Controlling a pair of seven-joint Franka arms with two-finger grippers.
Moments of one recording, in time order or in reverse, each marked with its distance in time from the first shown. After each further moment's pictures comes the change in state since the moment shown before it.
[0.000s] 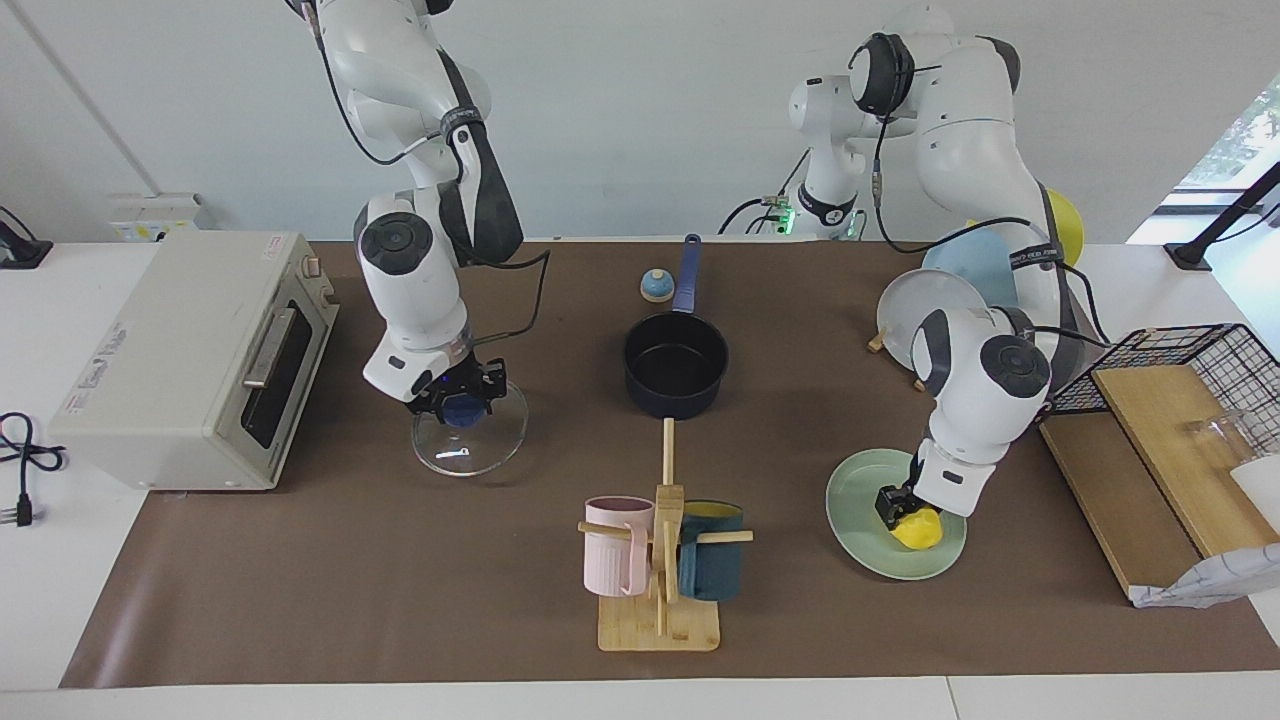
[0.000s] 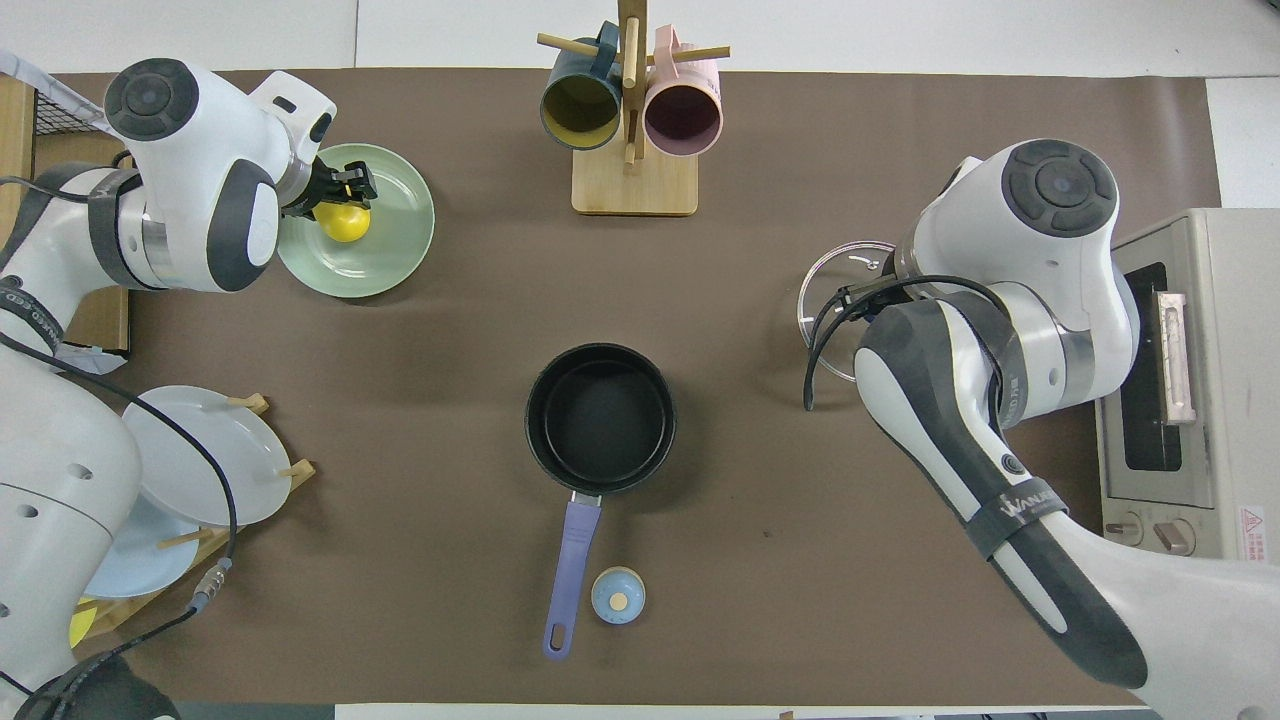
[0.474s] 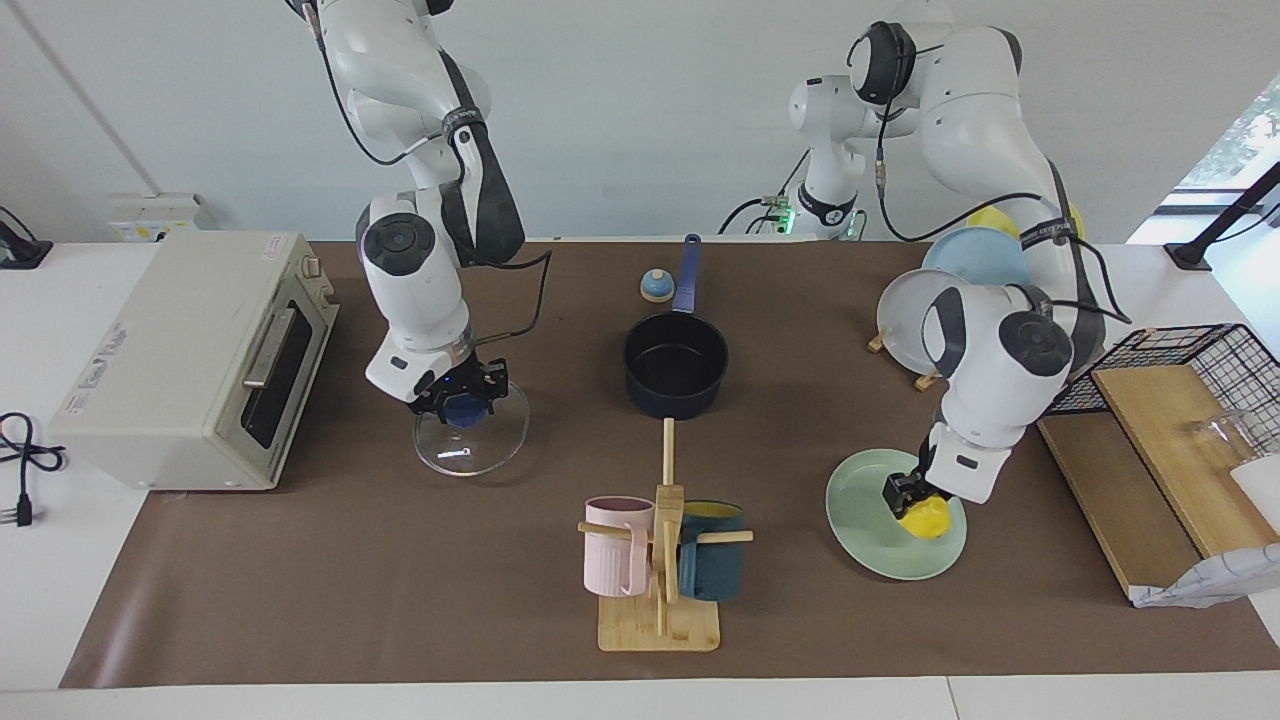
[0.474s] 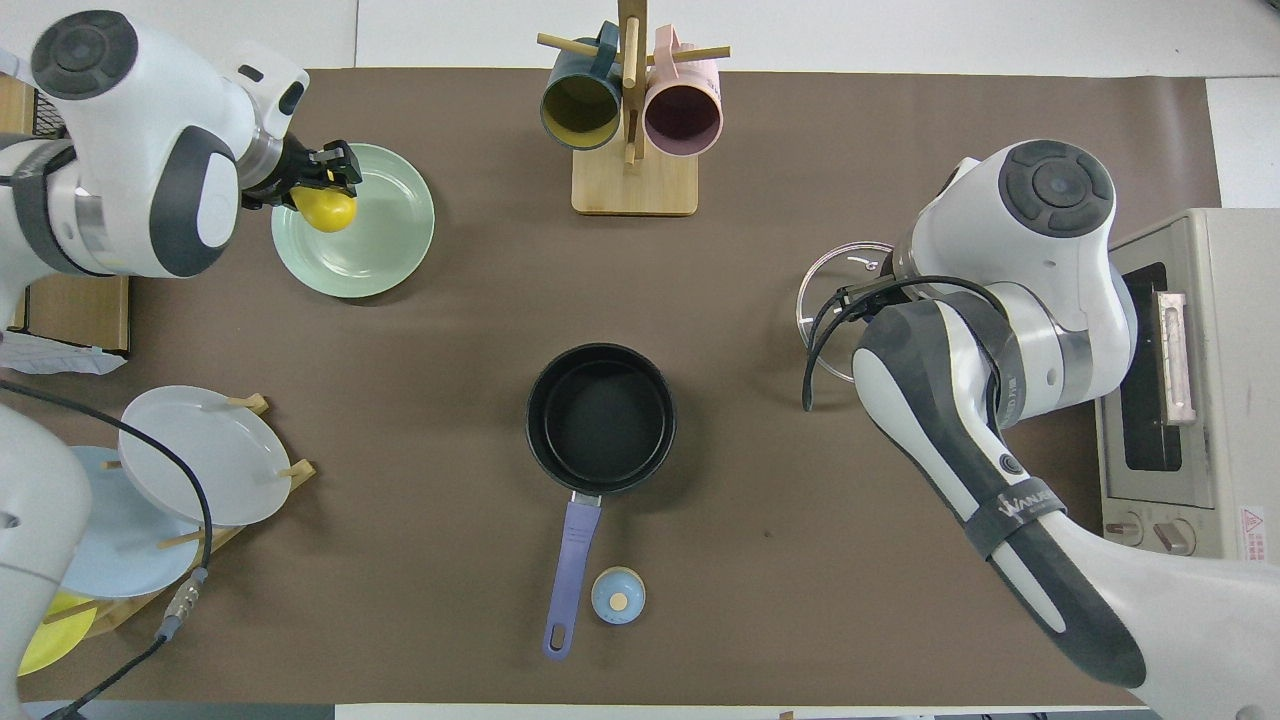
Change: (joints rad) left arm -0.008 -0.132 -0.010 0.055 -0.056 -0.221 -0.020; right arm 0.000 0.002 0.000 0.000 0.000 0.000 0.000
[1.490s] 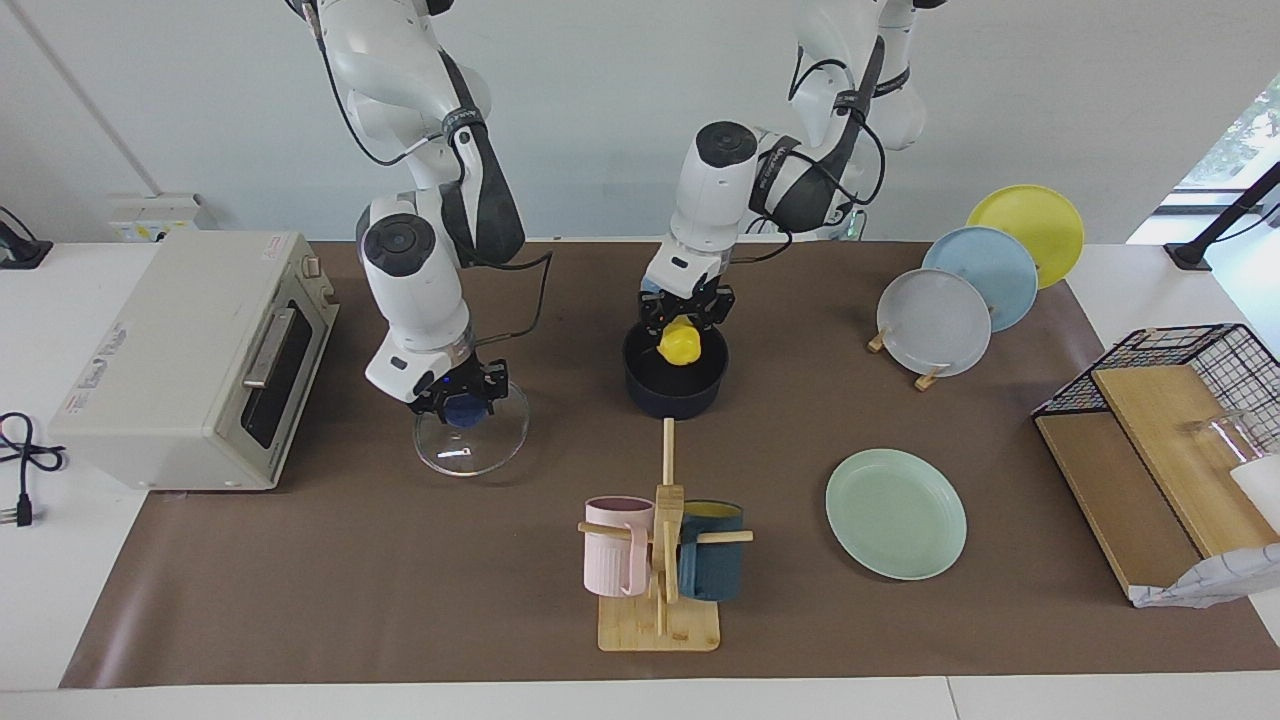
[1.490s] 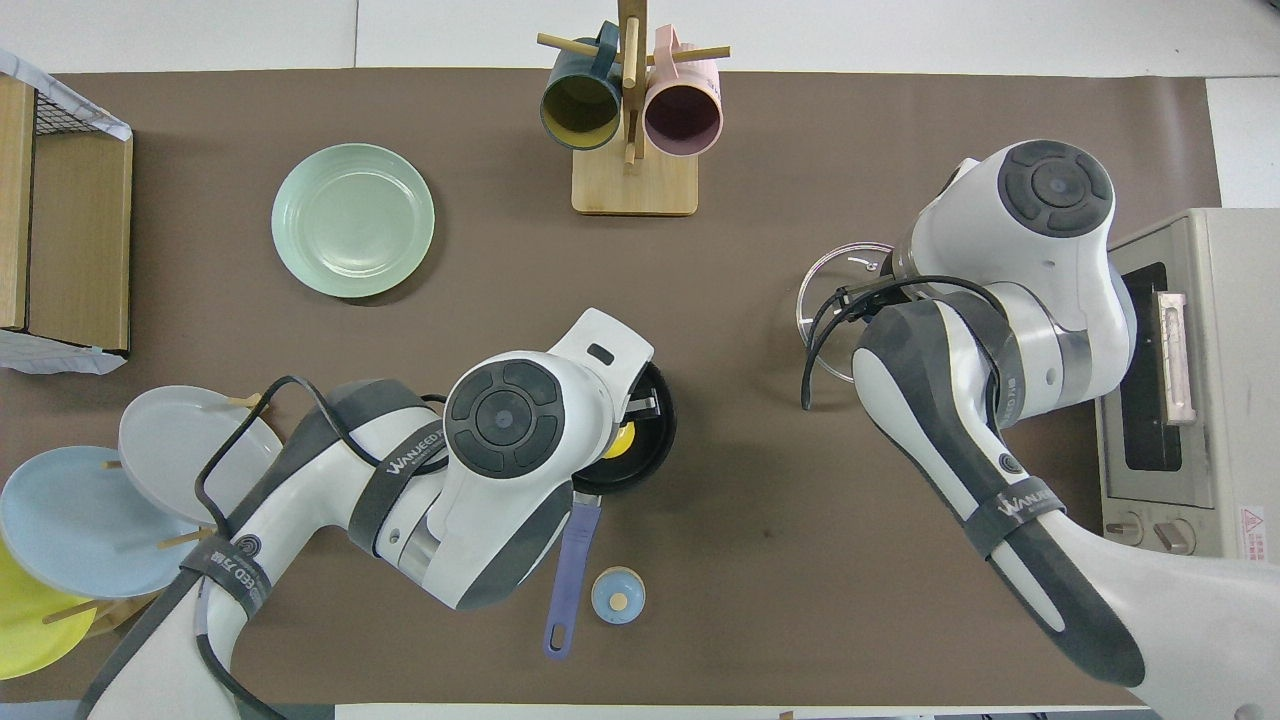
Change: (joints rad) left arm -0.555 -0.362 -0.009 -0.591 -0.055 0.254 -0.452; right arm 0.000 0.001 0.000 0.000 0.000 -0.001 0.012
